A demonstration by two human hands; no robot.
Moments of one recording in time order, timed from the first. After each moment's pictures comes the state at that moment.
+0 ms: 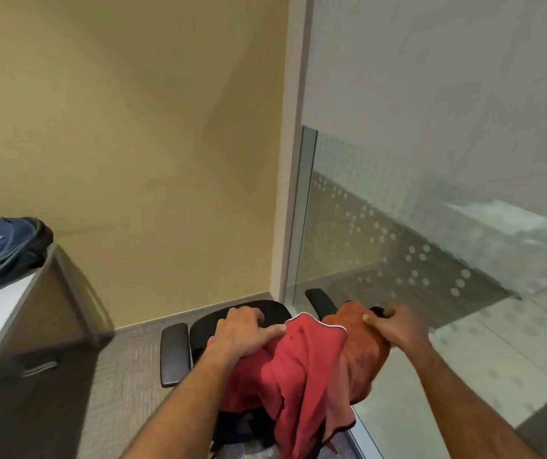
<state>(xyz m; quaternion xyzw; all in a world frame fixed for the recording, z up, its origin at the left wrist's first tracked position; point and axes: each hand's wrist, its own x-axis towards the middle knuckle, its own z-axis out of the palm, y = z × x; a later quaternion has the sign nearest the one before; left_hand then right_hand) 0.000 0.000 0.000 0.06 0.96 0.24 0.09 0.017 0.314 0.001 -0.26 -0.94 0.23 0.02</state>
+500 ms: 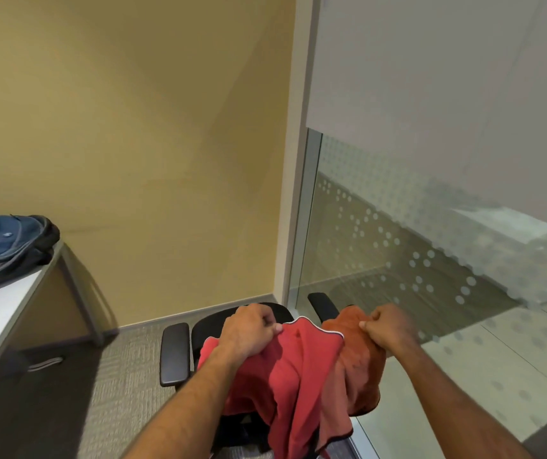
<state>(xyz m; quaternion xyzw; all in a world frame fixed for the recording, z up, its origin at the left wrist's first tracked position) 0.000 0.016 0.006 0.06 0.95 0.30 0.05 0.010 0.296 0.012 -0.22 -0.95 0.21 -0.01</state>
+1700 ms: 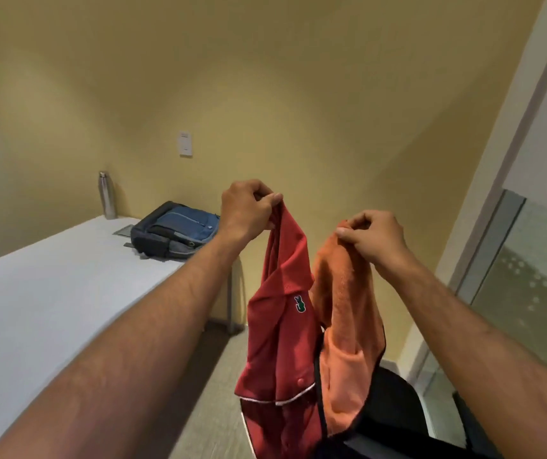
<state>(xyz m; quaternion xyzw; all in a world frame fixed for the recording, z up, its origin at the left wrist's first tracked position) 0.024 -0.213 0.232 -0.14 0.77 0.49 -0.39 -0.073 -0.014 0.209 0.19 -0.83 0.50 0.12</state>
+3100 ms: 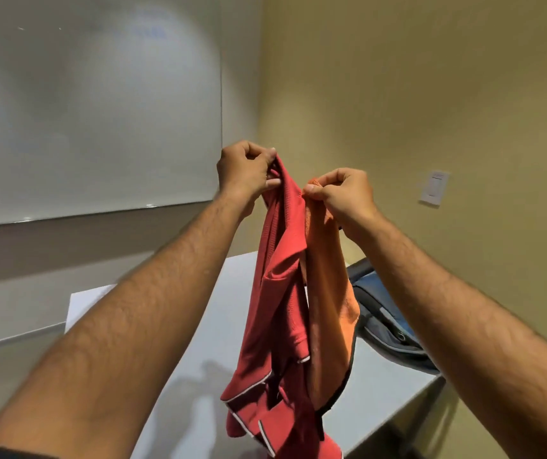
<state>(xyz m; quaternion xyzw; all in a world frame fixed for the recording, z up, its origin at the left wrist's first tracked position) 0.071 -0.730 0.290 -0.35 0.54 0.42 -0.64 -0.081 -0.675 0.273 0.49 -0.61 0.60 -0.17</state>
